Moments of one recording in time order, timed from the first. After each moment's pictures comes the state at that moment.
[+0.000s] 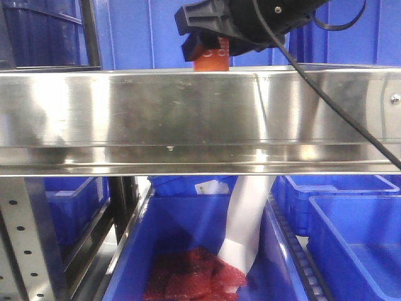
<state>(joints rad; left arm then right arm) -0.08 -0.01 0.03 0.00 -0.03 -0.08 0.55 1.61 -1.04 0.01 -0.09 0.05</state>
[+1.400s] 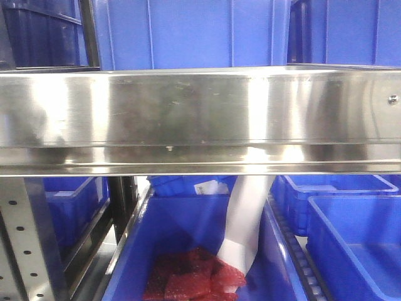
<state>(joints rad) -0.08 -0.01 0.03 0.00 -0.03 -0.08 0.24 0.60 -0.65 0.01 0.37 0.05</state>
